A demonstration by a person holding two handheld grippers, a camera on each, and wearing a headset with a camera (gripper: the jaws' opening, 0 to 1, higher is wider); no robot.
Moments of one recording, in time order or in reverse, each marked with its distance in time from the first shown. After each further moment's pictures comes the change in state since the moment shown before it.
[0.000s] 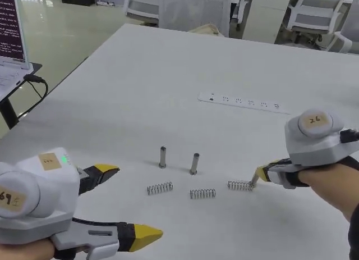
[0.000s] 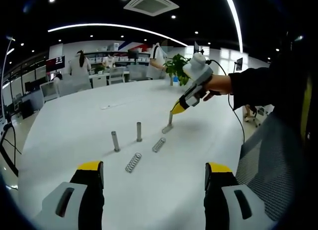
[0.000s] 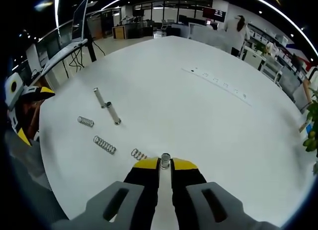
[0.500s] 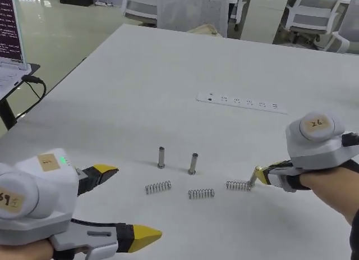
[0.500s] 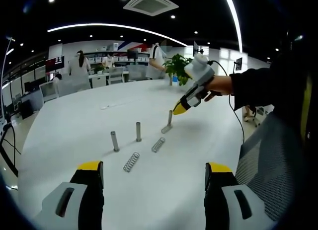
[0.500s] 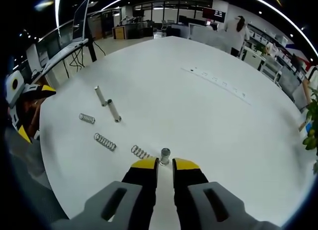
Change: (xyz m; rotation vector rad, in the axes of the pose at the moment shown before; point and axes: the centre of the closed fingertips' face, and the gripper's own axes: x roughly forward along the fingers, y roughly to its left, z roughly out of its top) left arm 0.000 -0.001 0.000 0.002 0.001 -0.004; right arm -0.003 -0.003 -0.007 0.002 -0.007 -0.001
